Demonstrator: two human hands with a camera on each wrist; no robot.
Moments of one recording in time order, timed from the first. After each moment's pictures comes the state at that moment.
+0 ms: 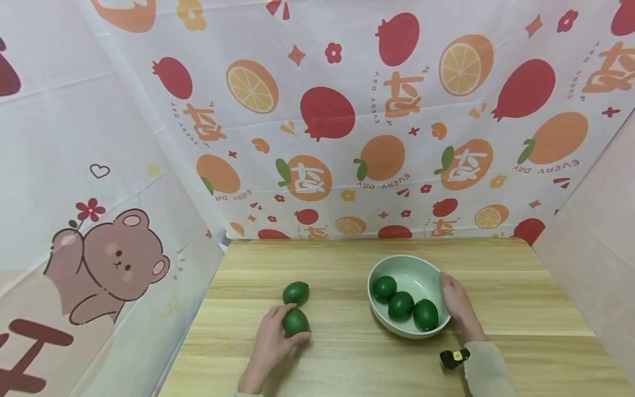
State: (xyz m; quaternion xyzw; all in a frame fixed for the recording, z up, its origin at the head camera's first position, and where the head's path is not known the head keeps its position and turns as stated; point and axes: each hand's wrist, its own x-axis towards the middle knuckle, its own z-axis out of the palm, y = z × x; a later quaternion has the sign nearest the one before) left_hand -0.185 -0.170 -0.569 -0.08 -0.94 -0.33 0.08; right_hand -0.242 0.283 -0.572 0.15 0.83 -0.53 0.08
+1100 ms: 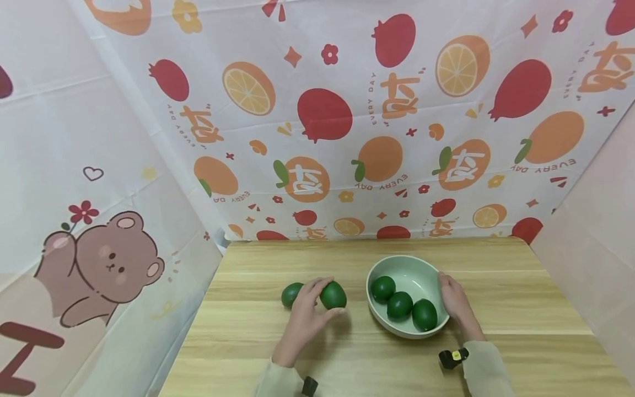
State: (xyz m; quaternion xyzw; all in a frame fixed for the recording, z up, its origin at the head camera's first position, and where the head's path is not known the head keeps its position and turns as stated) left_hand -0.215 -0.093 -0.525 -0.18 -0.90 -0.38 0.12; right_hand -0.243 0.283 -0.574 0.15 0.84 -0.52 0.08
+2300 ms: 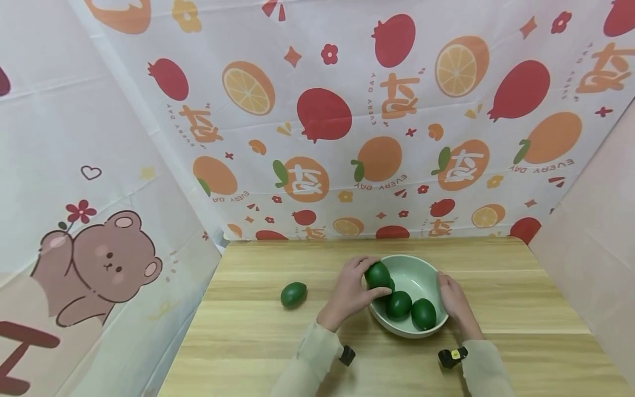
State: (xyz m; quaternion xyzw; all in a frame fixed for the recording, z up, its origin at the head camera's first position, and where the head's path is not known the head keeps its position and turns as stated) left_hand -0.257 -0.003 -0.502 -0.29 -0.88 -0.37 0.09; right_hand -0.246 0.283 -0.575 0.15 0.84 -0.52 0.08
